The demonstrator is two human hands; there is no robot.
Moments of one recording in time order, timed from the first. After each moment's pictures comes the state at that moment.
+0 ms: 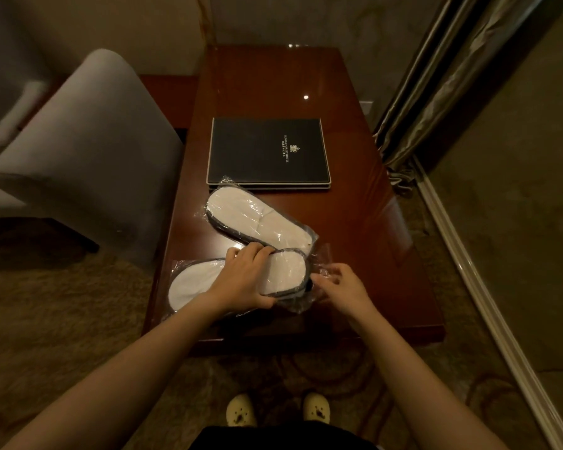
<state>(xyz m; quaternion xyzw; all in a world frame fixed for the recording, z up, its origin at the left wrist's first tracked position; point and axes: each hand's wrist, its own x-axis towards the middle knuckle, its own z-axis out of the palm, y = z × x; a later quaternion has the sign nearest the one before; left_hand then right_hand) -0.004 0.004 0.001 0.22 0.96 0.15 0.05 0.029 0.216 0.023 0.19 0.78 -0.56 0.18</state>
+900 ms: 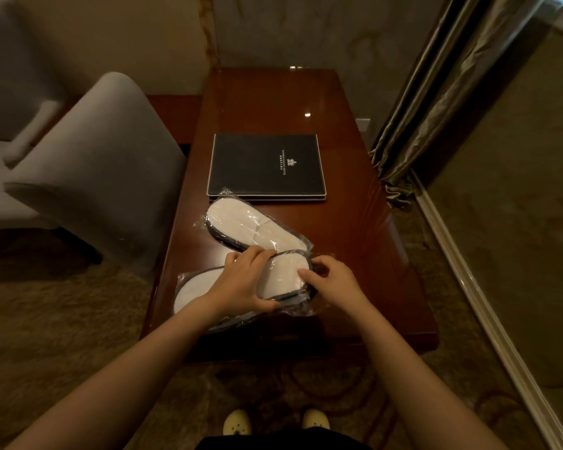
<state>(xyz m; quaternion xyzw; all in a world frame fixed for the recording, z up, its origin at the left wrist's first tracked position) 0.004 0.012 0.025 0.23 0.96 0.18 0.04 0.020 0.211 0.064 0.08 0.86 -0.48 0.14</state>
